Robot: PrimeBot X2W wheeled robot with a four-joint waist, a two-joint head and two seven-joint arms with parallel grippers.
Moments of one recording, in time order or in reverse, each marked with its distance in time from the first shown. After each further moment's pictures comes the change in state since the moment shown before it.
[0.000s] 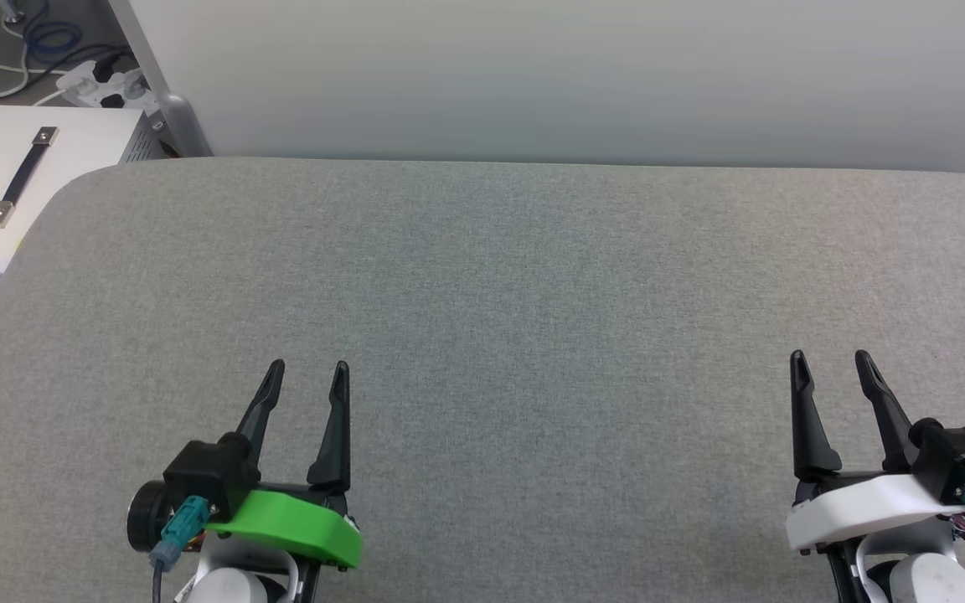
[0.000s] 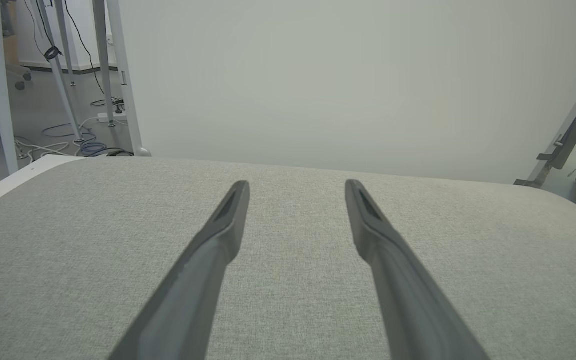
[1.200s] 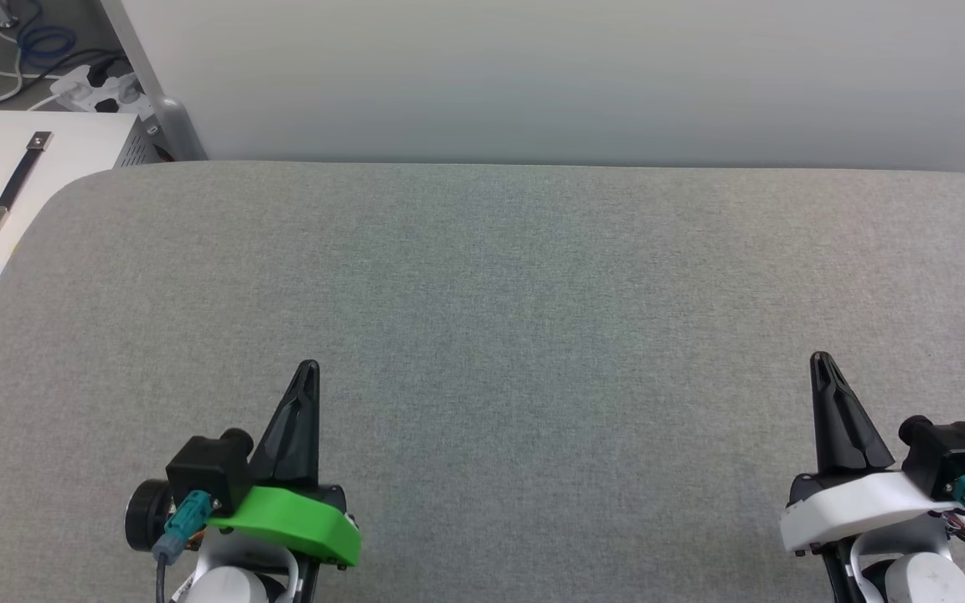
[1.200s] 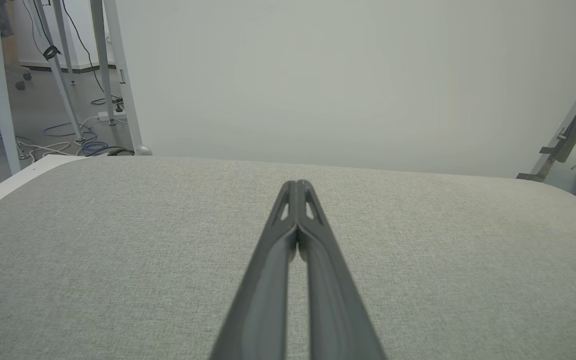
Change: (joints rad) left arm 0.000 0.000 0.002 -0.009 0.013 0.010 0.030; right arm 0.000 0.004 0.010 -0.006 -0.010 0.000 0.027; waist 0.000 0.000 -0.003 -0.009
